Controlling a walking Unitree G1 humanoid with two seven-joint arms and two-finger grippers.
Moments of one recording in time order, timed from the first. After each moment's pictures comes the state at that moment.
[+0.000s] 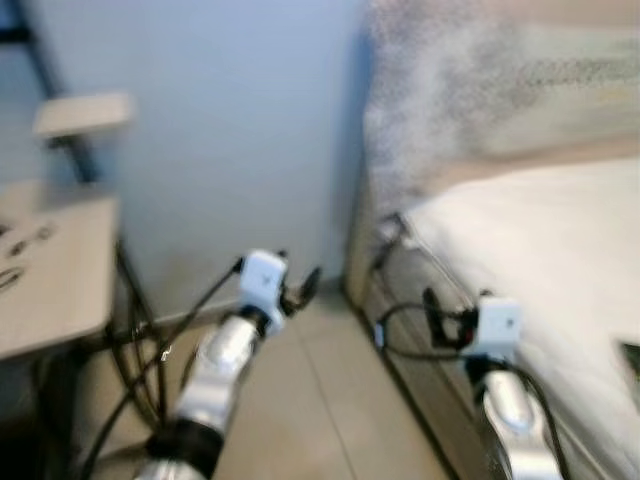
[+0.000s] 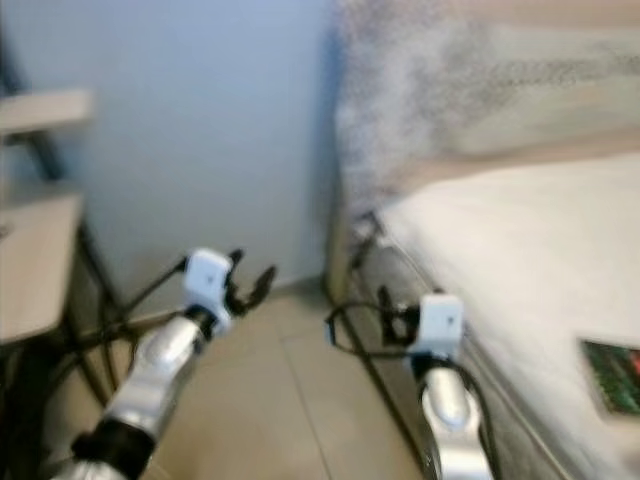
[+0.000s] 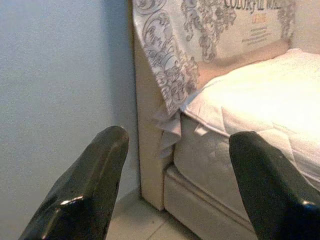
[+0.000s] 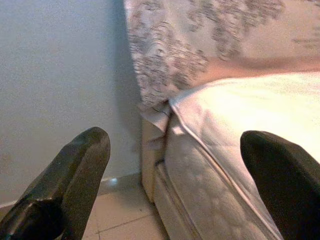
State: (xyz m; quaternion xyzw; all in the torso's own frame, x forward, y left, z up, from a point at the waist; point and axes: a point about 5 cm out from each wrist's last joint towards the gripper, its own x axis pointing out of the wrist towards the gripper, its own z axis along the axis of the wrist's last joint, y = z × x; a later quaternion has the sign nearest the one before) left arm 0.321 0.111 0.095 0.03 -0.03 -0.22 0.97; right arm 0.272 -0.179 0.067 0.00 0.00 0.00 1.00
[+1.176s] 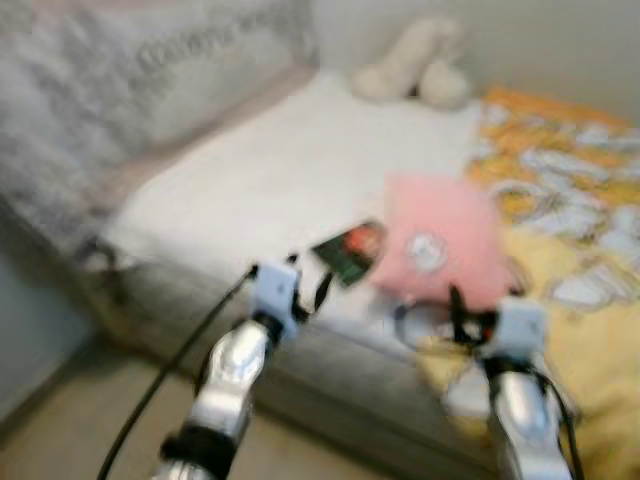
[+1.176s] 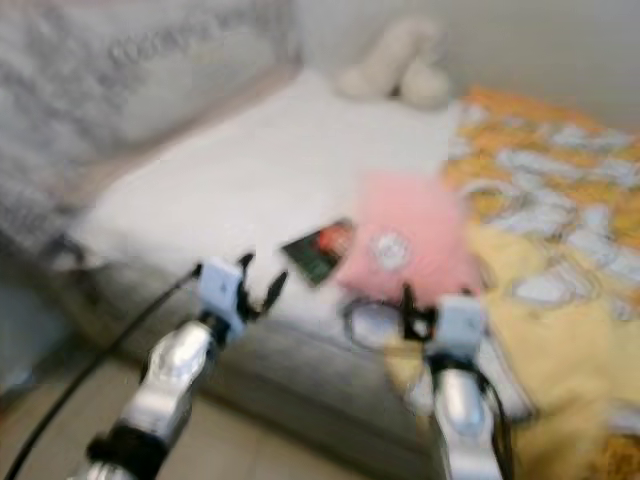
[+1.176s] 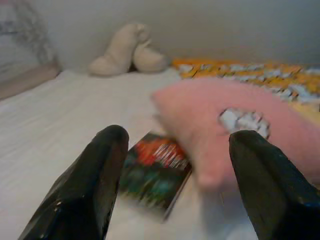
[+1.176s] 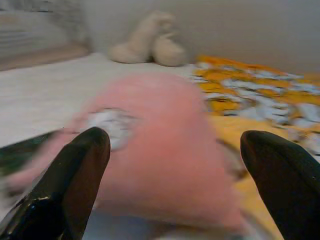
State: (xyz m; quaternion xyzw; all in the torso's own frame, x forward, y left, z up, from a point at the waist) left arm 0.318 0.092 0.097 0.03 -0.06 -0.23 0.97; right arm 0.271 -0.204 0.075 -0.01 -0.03 -0.08 1.00
